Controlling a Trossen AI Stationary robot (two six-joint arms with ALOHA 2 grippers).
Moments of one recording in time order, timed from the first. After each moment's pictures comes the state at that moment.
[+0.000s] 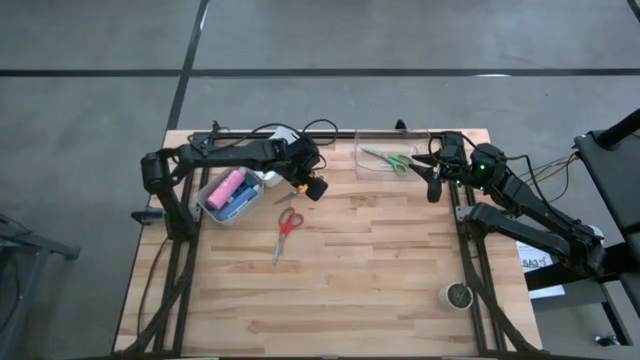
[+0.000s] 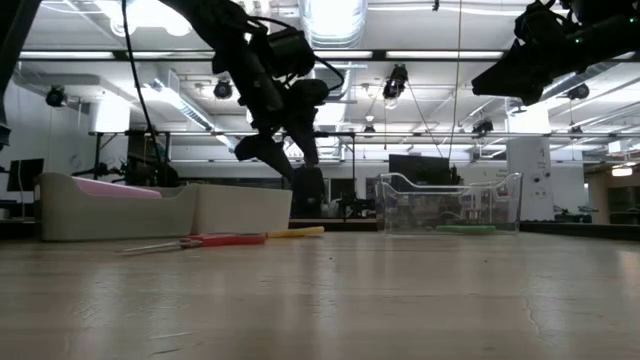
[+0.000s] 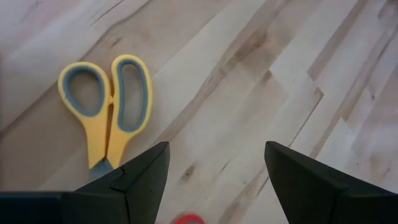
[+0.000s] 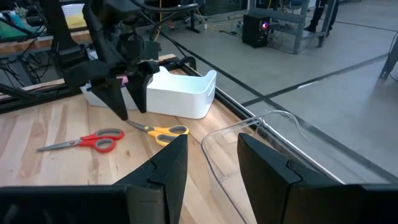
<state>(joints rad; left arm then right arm) 0.36 1.78 1.28 -0.57 0.17 -0.49 -0.68 0.44 0.45 -0.23 -0.24 0.04</state>
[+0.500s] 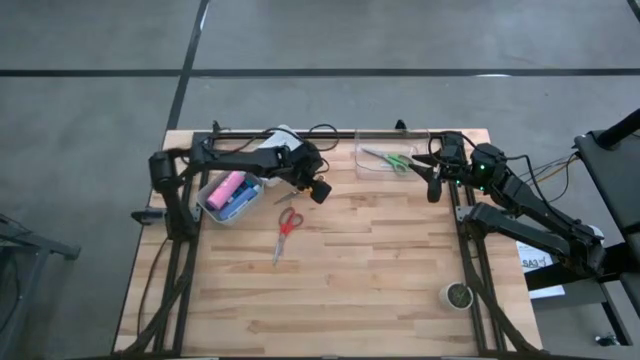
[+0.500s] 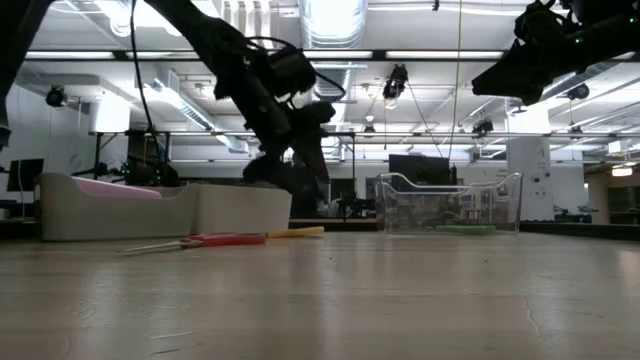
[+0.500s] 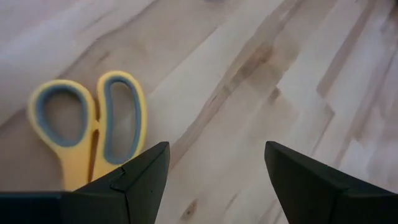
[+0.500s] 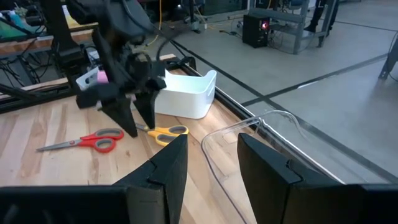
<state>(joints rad) 0.35 1.83 1.18 -0.33 0.17 -0.50 -0.68 0.44 0.45 -0.23 -0.24 0.04</state>
